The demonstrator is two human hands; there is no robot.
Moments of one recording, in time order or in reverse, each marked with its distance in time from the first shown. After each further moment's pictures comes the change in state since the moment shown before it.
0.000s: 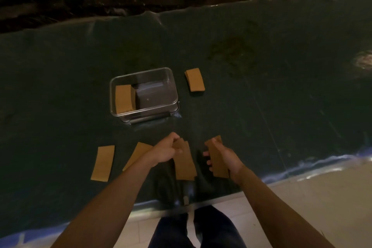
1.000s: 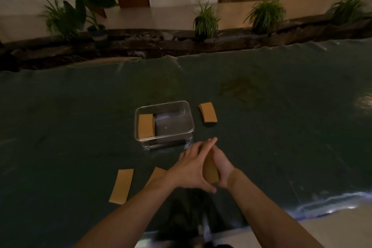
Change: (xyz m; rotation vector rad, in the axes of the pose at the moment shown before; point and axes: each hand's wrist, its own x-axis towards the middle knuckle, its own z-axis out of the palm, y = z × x) left_hand -0.068 0.055 -0.009 0.479 0.080 0.462; right_hand -0.038 -0.060 0.089 0.223 -0.227 -0.027
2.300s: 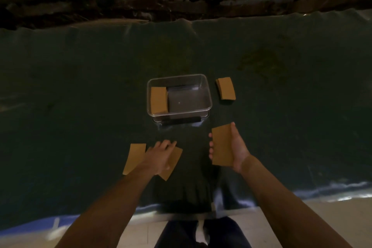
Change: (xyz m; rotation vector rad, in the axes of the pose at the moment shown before) left_hand -0.038 -0.183 0.027 0.464 -0.144 -0.364; right_hand 0.037 0.013 0.007 0.065 0.129 0.090
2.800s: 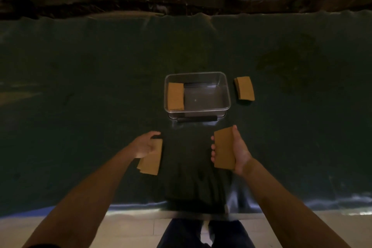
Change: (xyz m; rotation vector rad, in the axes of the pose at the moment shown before) left_hand -0.030 -0.097 -0.022 -0.792 0.000 -0.234; right_hand 0.027 0.024 0.029 -0.056 -0.021 0.052
